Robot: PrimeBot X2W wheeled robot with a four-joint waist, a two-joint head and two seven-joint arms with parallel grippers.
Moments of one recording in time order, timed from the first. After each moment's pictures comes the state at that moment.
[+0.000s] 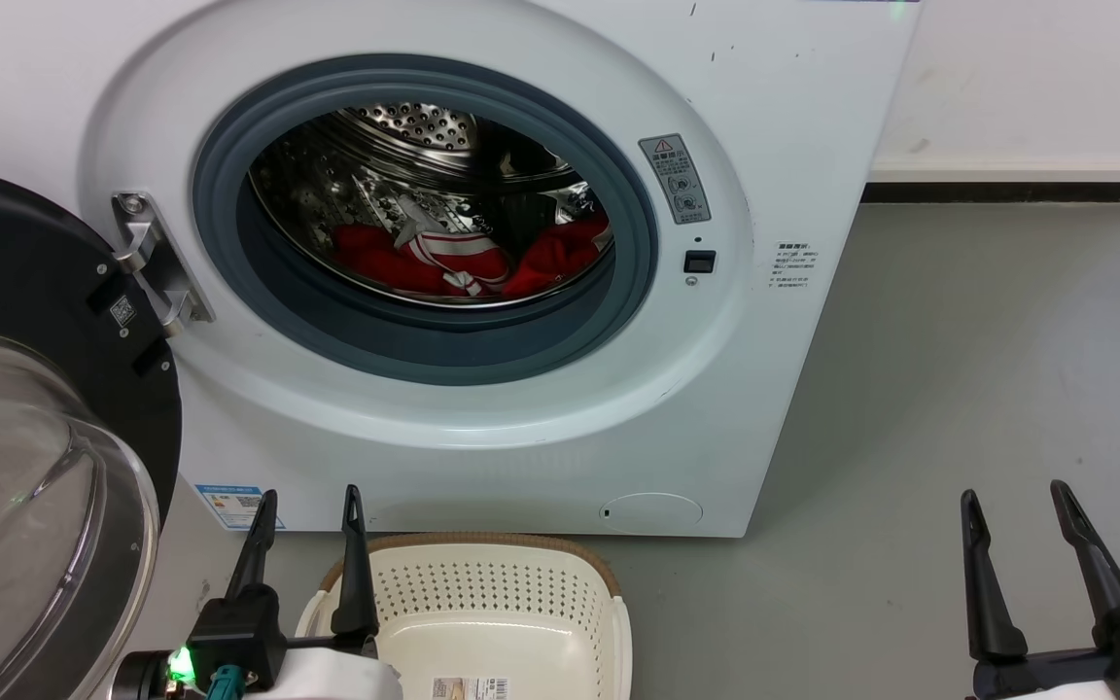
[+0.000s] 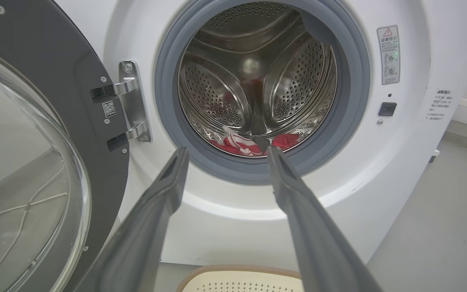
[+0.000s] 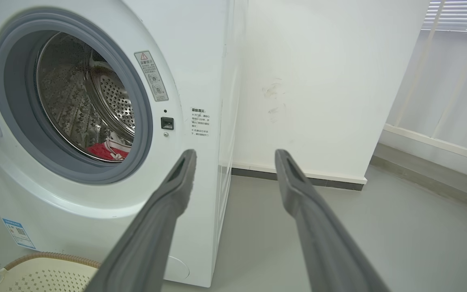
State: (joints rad) left arm 0.06 0.05 -0.07 0.06 -0.08 0.08 -0.26; right arm 0.18 -0.05 -0.08 -0.12 -0.04 0.13 -0.26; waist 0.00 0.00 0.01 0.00
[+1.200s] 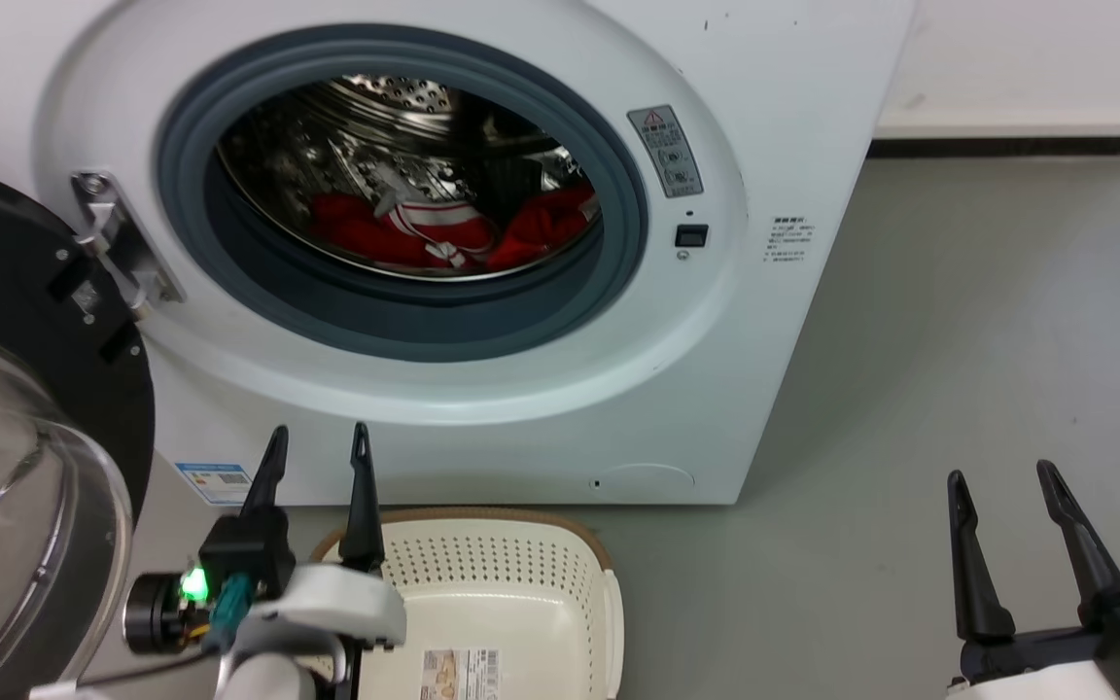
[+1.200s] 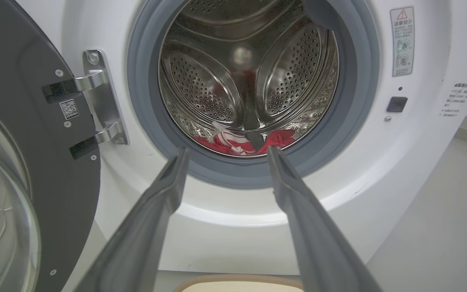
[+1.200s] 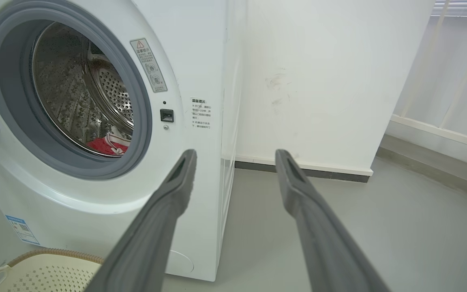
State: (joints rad) left arm -0.08 0.05 -0.06 0.18 -0.10 0.05 -0.26; right arm 0.15 -0.05 -0.06 -0.11 -0.02 0.13 -0.26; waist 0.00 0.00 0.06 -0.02
